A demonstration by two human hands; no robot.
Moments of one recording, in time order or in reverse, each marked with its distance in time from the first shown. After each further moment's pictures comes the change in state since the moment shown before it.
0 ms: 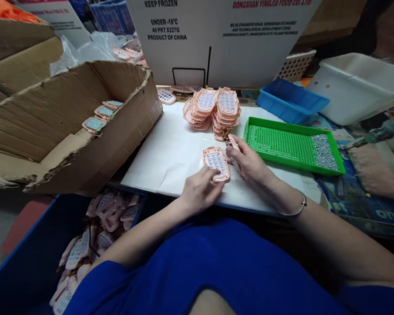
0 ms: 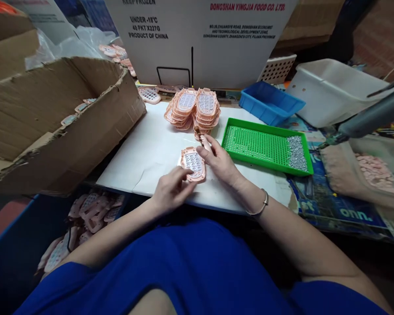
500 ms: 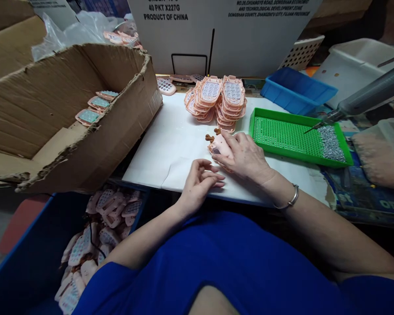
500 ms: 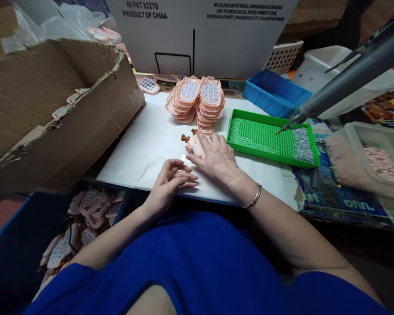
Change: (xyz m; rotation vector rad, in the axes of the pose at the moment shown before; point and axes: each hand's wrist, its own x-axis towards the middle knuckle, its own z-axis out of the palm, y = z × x) left_hand -0.006 0.017 -0.018 -1.079 0.033 -0.779; right_hand -0.003 -0.027 0.026 -1.011 -0.004 -0.075
